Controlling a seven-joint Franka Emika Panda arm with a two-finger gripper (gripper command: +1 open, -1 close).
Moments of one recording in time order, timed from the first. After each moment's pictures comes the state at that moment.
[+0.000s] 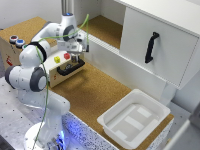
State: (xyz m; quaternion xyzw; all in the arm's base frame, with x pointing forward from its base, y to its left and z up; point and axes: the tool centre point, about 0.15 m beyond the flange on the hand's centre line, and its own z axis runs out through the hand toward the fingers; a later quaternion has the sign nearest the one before) arm 0.318 0.054 0.393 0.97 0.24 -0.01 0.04
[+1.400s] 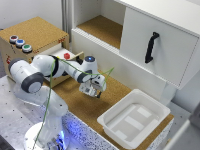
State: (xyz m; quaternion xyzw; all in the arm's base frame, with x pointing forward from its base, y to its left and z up) arm 0.351 -0.081 0.205 0.99 0.07 0.08 0.01
